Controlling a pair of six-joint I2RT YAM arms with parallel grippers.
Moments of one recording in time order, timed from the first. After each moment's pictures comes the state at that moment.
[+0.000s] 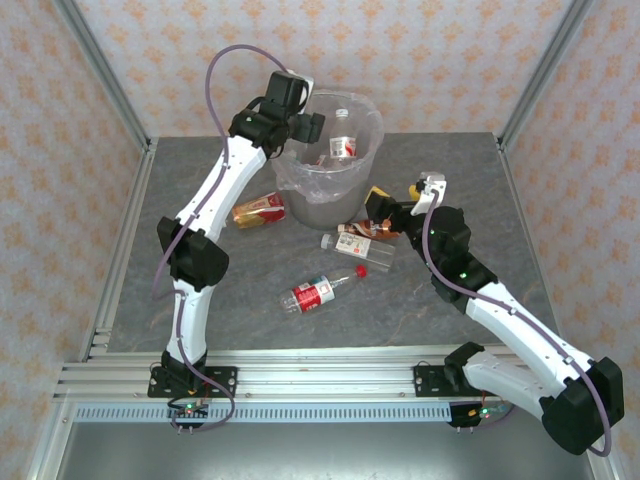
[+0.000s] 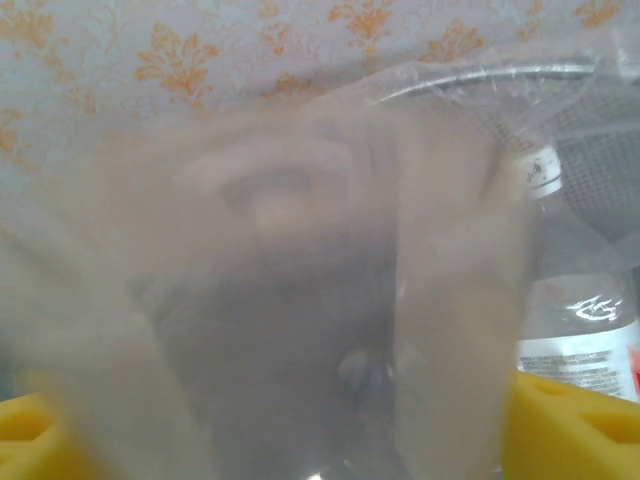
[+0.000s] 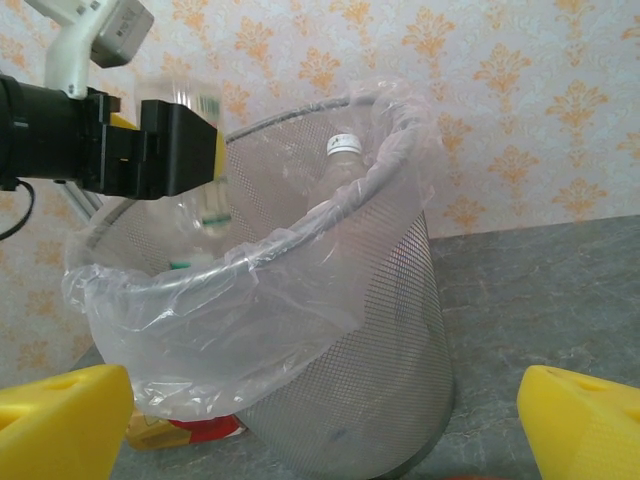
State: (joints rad) left arm -0.40 2.15 2.40 -0.86 -0.23 -0.02; right arm 0.53 0.95 0.72 0.13 0.16 0.37
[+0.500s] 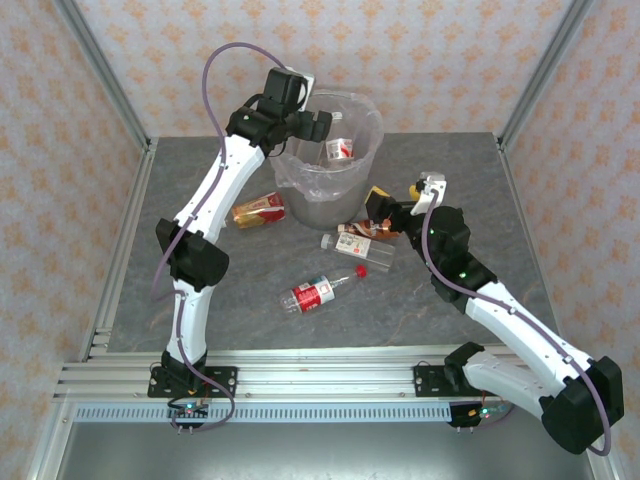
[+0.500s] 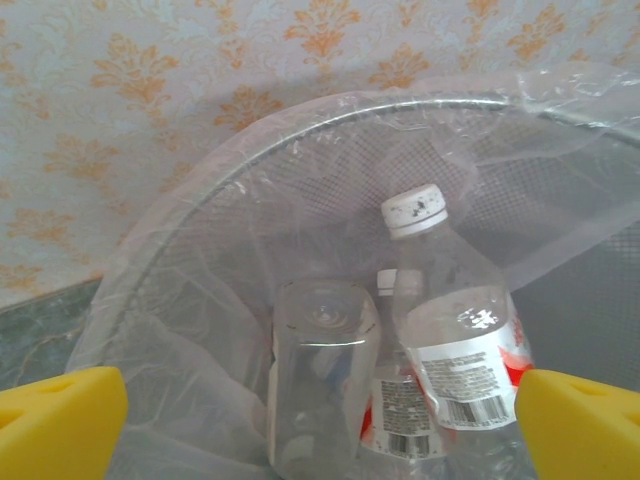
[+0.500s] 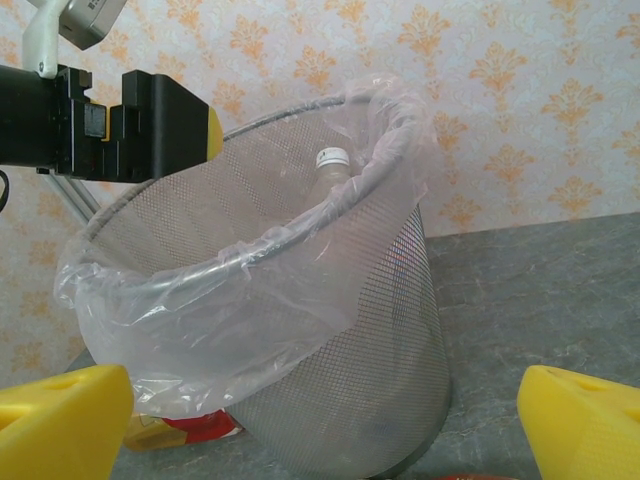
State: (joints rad) left arm -0.40 2.15 2.43 -0.88 -0.13 -0.07; right arm 0.53 0.96 0.72 0.13 0.17 0.37
